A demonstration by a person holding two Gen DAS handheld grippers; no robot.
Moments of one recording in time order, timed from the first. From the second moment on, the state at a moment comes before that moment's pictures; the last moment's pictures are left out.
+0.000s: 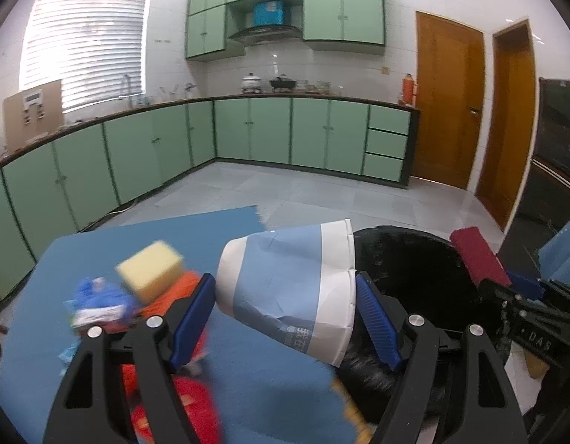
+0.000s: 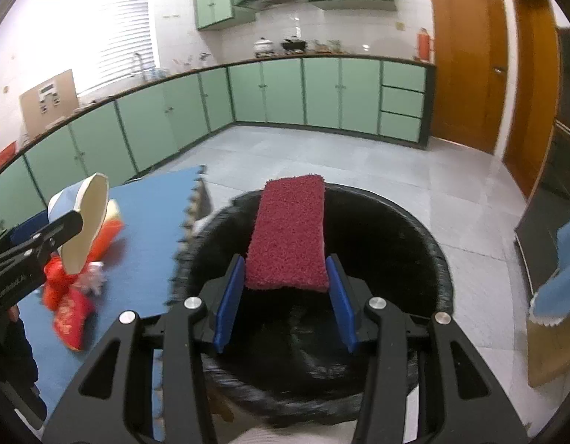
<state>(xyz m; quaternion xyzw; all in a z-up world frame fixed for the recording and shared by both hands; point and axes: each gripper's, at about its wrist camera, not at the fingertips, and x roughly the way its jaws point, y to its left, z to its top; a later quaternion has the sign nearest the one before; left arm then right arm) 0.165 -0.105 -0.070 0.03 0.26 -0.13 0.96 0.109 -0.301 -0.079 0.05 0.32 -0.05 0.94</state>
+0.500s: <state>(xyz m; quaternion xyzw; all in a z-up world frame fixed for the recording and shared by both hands) 0.228 -0.217 -0.115 0.04 0.31 -0.19 0.93 0.135 -0.382 -0.129 0.09 0.35 -0.10 0.93</state>
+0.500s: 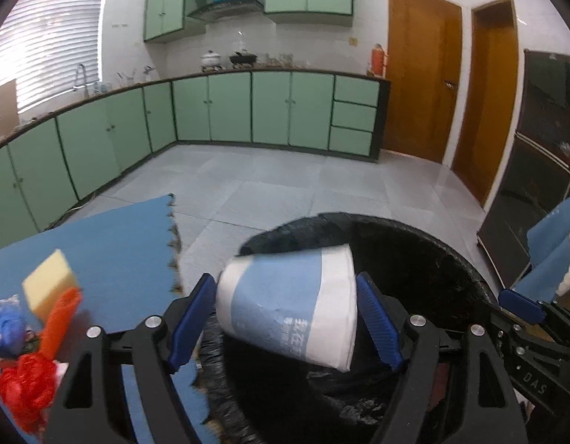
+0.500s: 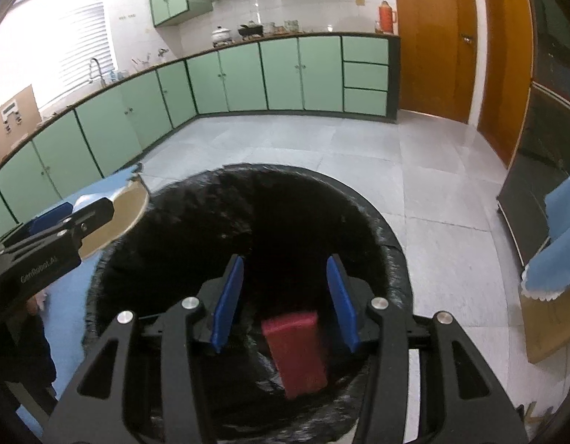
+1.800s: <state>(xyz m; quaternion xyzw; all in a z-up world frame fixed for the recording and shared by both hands) 0.116 0.089 -0.078 0.00 0.26 0.06 0.96 0.115 -0.126 -0.073 0.04 0.28 0.06 0.96</state>
